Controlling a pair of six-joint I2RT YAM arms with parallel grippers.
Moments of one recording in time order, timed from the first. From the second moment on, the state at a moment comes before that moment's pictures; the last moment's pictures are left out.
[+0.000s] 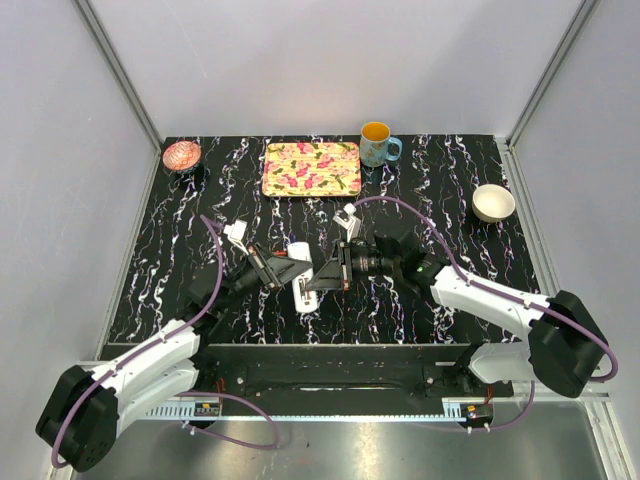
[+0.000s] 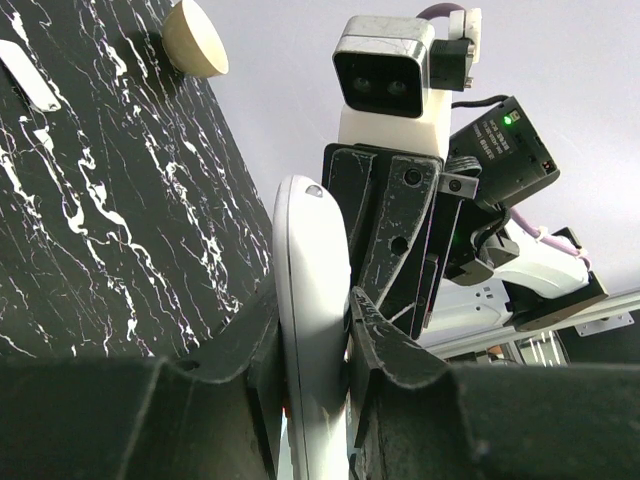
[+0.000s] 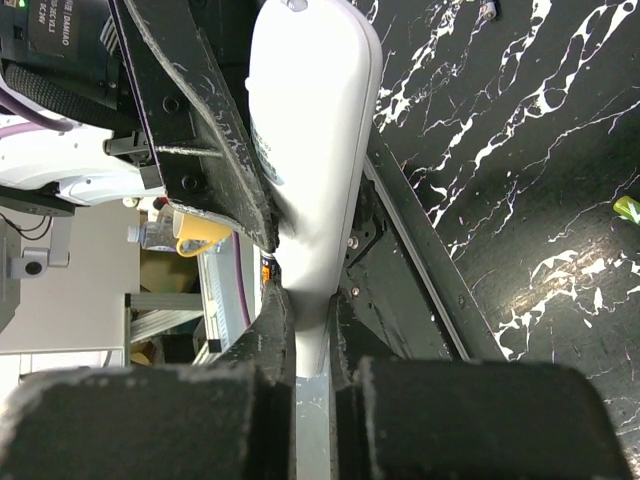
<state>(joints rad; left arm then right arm) -0.57 0.82 0.23 0.71 0.42 -1.20 0.80 1.30 0.77 0.21 -0.68 0.83</state>
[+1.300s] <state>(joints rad) -0.44 0.52 0.30 0.18 0.26 -1.04 0.82 1.57 0.93 -0.24 -0.10 0.56</state>
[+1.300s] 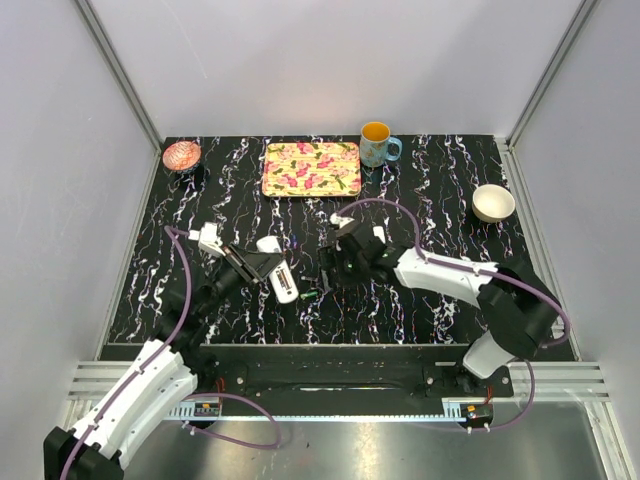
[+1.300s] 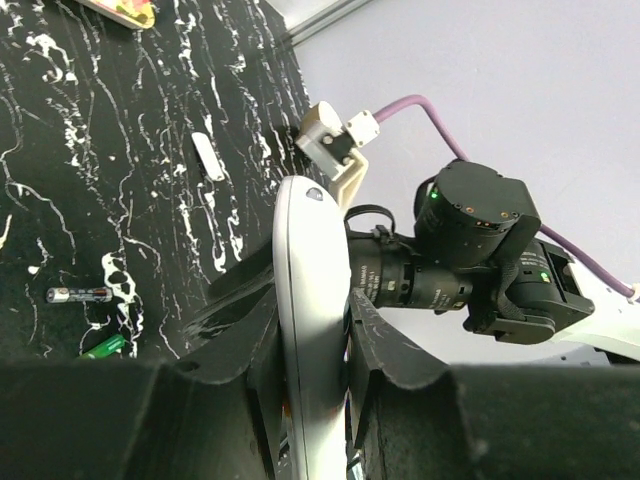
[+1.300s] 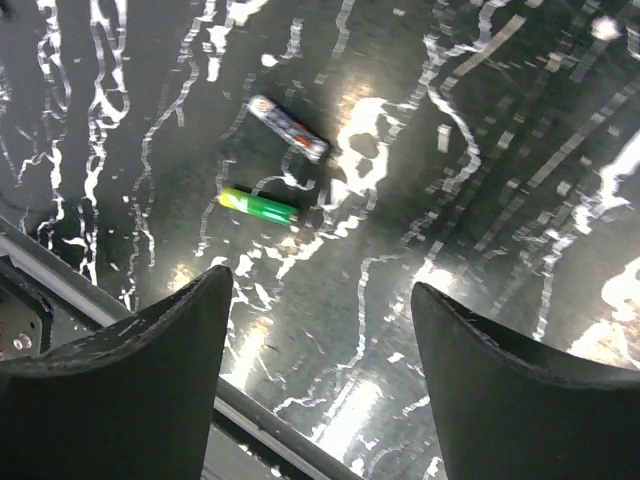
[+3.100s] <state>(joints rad) -0.44 0.45 0.30 0.30 0.31 -1.07 1.06 1.92 1.24 -0.34 0.23 0.59</state>
